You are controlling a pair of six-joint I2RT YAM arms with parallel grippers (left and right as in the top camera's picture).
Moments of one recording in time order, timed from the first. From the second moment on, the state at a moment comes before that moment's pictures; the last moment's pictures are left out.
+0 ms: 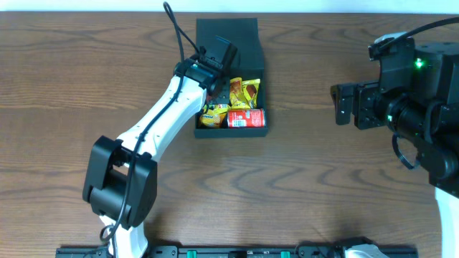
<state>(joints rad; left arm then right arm) -0.48 1.94 1.58 -0.85 -0.14 -0.41 0.17 1.28 1.84 -1.33 -0.01 0.01</state>
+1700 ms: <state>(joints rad) -0.53 2.05 1.76 -0.99 -0.09 -0.41 0.17 1.28 1.84 -1.36 -0.01 0.01</state>
